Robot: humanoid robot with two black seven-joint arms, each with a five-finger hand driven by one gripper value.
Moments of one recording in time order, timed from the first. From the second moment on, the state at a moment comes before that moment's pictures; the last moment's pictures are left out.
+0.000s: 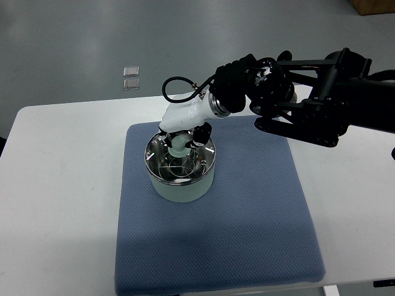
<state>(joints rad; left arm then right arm) 0.00 0.00 -0.04 -0.17 0.00 0.04 -0.03 1.41 -0.18 0.03 1.11 -1.81 0.38 0.25</state>
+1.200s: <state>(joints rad) 0.00 0.00 -0.04 -0.17 0.00 0.04 -0.03 1.48 -0.48 0.06 1.21 -1.78 0.38 0.29</state>
